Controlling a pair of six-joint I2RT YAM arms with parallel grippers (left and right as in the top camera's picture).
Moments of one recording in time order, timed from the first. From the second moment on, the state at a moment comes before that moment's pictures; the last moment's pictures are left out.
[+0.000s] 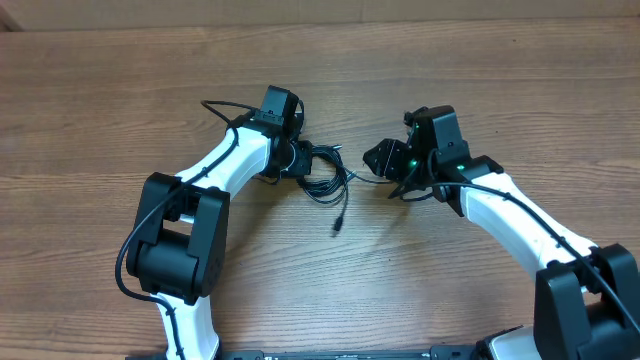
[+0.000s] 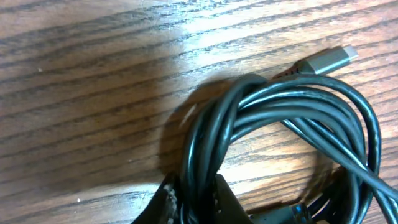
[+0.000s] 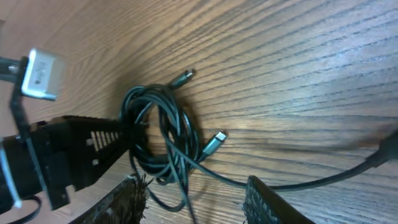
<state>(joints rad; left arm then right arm) -0.33 2.02 1.33 -0.60 0.19 -0.29 0.32 1.62 0.96 -0.27 -0.35 0.67</state>
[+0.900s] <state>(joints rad) -0.33 2.02 1.40 -0.68 0.29 -0.28 0.40 1.65 0.96 -0.33 -0.28 0.67</state>
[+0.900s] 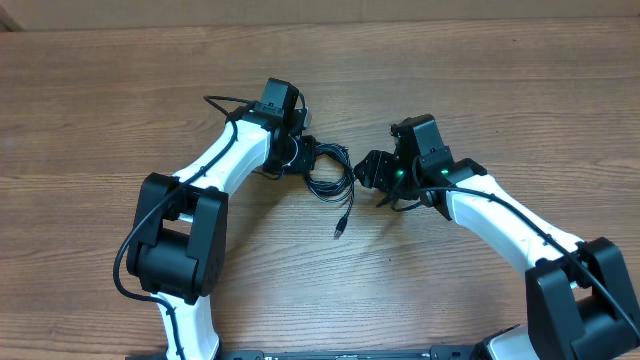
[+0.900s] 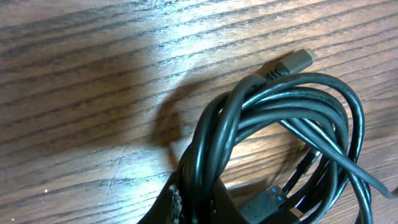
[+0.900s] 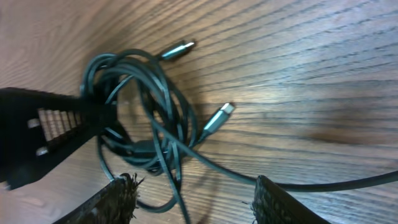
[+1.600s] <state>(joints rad) -0.33 2.02 1.40 -0.63 0.29 -0.28 0.40 1.75 0.96 -0.33 -0.58 0.60</state>
